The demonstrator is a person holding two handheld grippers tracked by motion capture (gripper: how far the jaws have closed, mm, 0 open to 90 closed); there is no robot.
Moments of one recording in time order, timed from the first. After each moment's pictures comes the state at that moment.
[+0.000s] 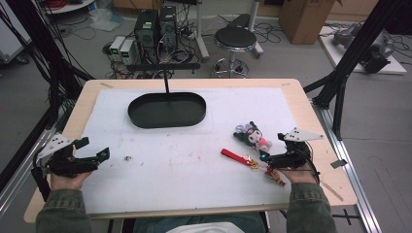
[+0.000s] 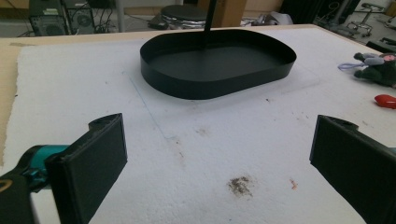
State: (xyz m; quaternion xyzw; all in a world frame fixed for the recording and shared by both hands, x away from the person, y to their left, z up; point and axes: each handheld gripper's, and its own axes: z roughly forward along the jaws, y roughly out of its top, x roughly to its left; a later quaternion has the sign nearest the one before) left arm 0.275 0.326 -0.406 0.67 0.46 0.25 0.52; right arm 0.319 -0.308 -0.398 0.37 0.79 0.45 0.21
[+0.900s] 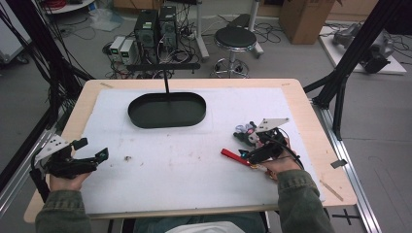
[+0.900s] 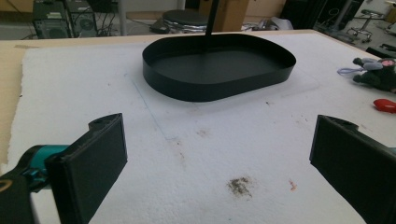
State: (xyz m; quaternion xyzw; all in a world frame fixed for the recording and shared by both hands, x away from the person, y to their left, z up) left arm 0.271 0.328 -0.406 0.67 0.46 0.25 0.53; right arm 0.347 -0.244 -0.382 0.30 0.87 0.37 0.15
